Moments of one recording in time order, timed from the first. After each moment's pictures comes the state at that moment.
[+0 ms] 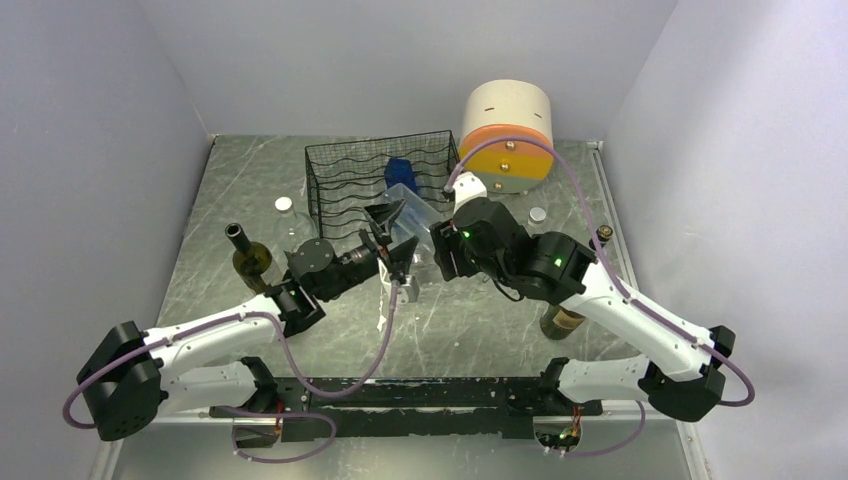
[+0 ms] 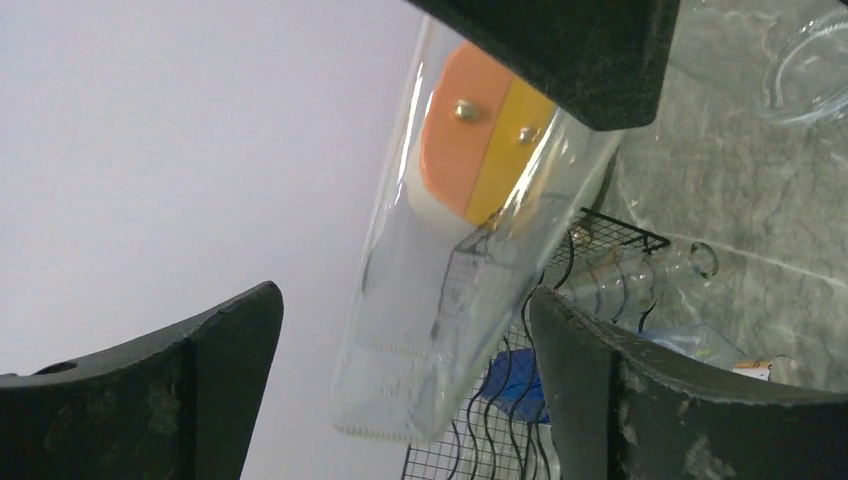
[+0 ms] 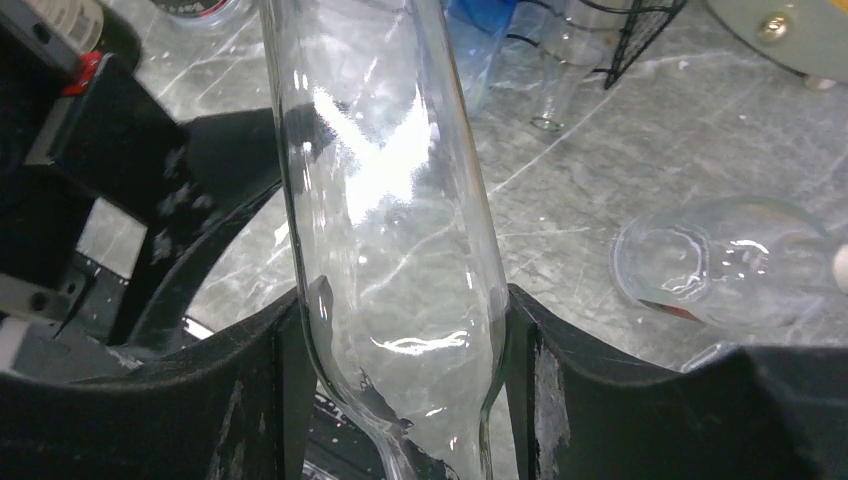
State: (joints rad) left arm -0.90 1.12 0.60 0.61 0.14 1.16; right arm 1.02 1.18 1.39 -0.91 0.37 0.31
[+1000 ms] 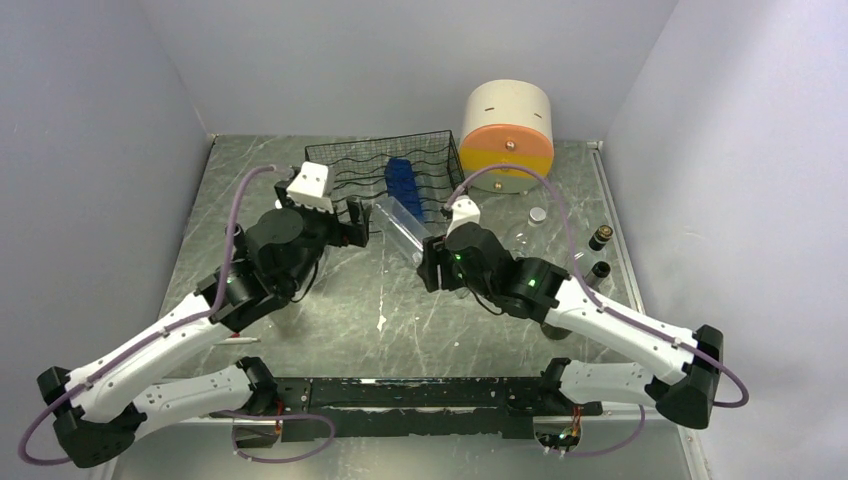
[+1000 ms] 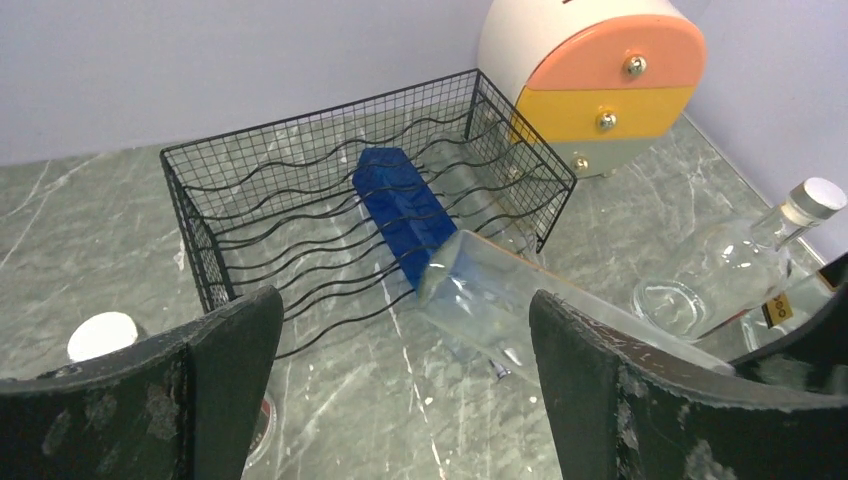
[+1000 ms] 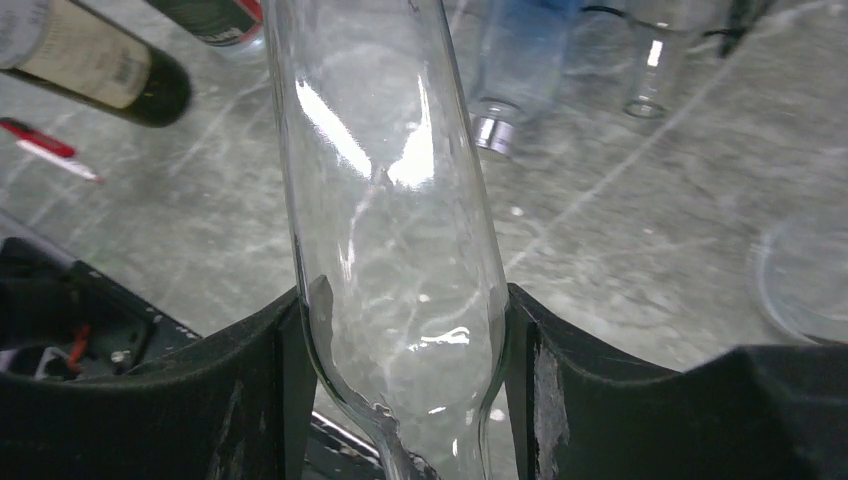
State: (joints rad) left arm -0.91 0.92 0.99 -0.16 -0.57 -0.17; right arm 1.01 1.10 1.03 -0.56 0.36 0.47
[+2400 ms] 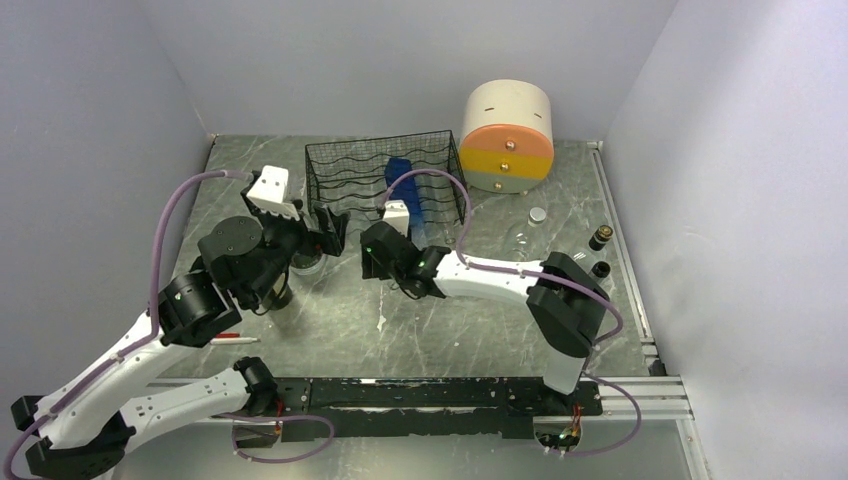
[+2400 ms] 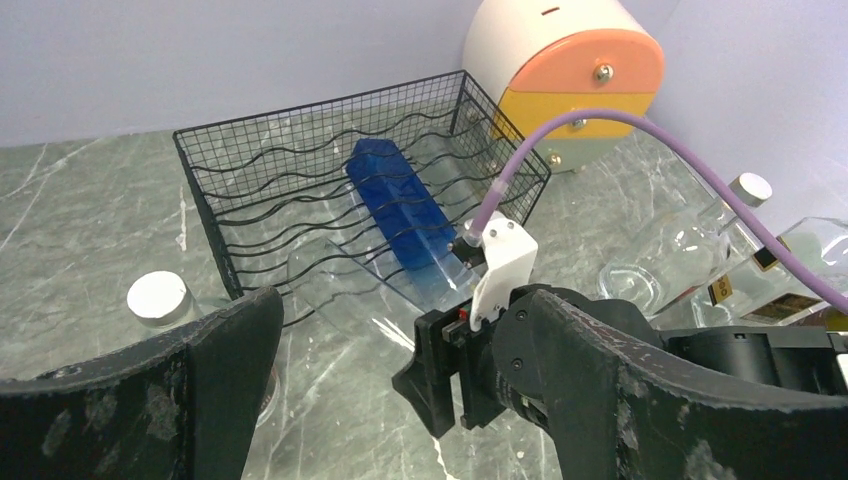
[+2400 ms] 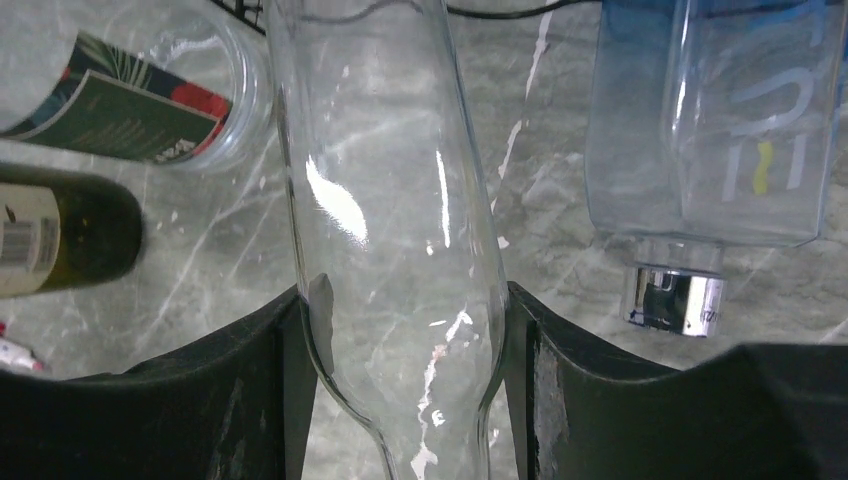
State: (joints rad) left arm -0.91 0.78 1.10 -0.42 -0.54 -0.23; right arm 1.03 1.77 1.19 -0.15 0.40 0.65
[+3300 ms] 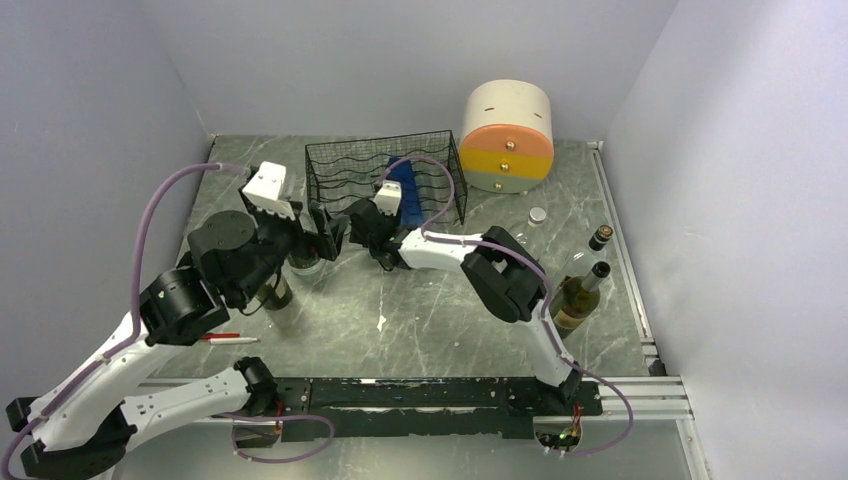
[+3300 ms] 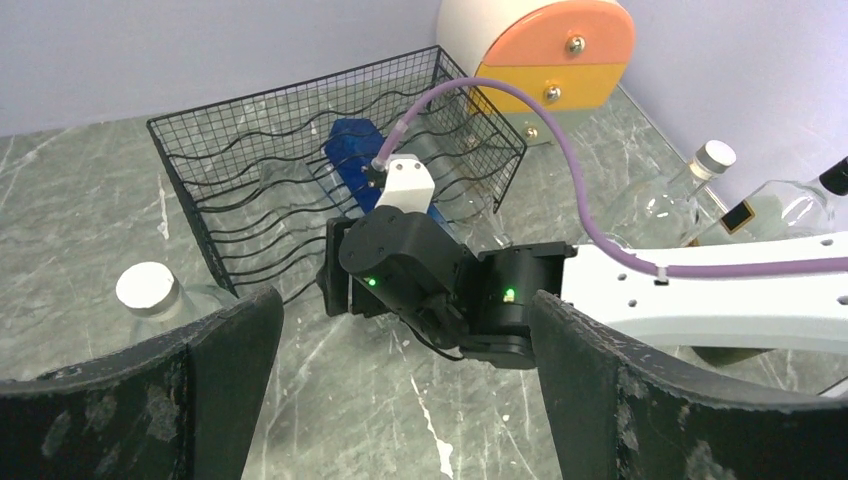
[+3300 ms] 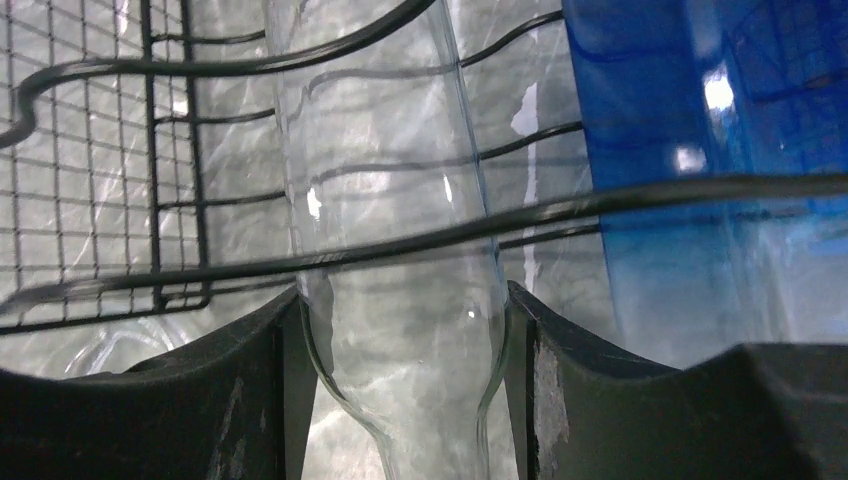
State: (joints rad) left arm -0.91 0.81 1.21 -0.55 -0.47 -0.26; right arm 0.93 2.17 1.52 -0.04 0.54 0.77
